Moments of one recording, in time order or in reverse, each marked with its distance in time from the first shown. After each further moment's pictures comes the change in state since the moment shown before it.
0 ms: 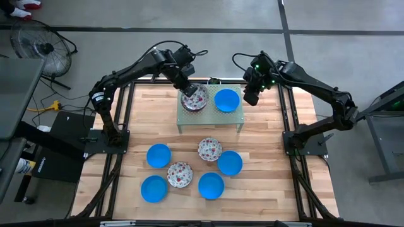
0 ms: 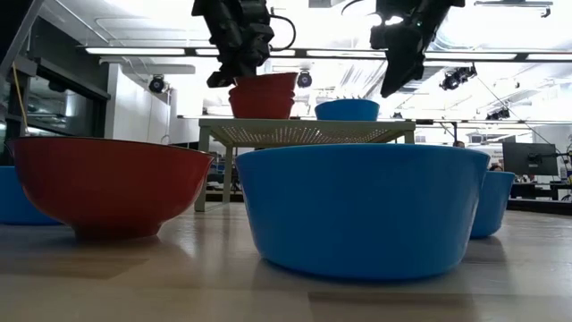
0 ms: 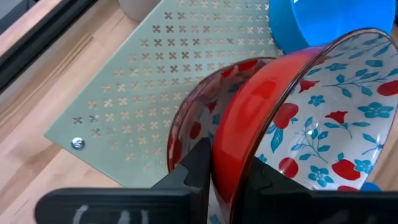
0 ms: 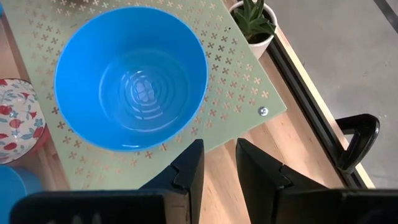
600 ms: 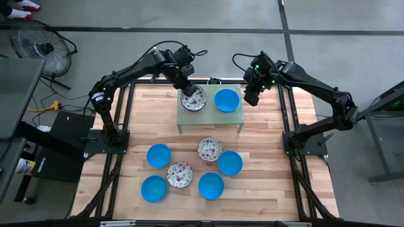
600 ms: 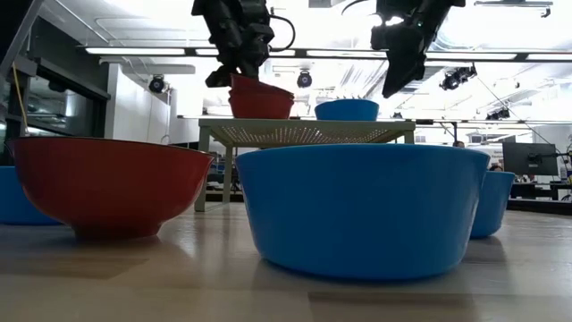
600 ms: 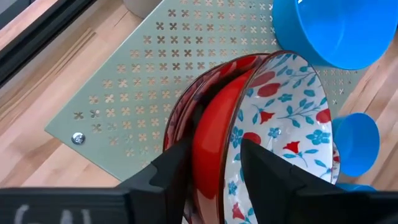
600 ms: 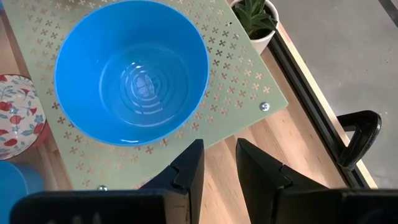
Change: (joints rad) left arm 0.000 0.000 0.000 -0.007 -0.012 -0.026; right arm 0.000 0.000 0.000 -0.012 0.000 -0.002
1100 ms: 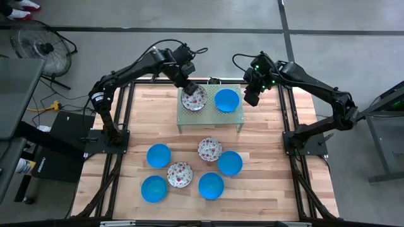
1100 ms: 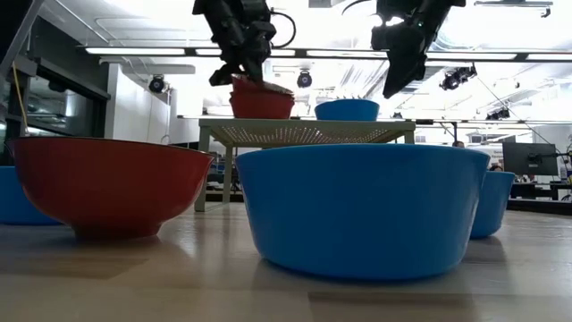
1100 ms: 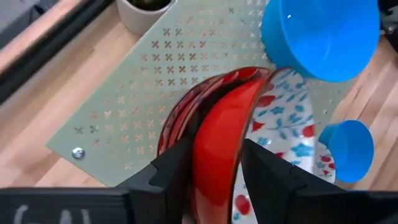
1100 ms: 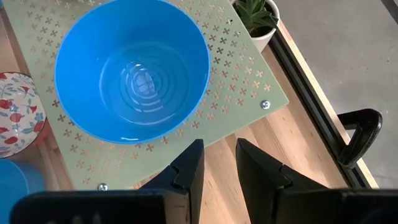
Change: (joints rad) left arm -0.002 -0.003 0.020 0.026 0.005 0.010; right arm 0.000 0.000 0.000 -0.007 0.000 -0.002
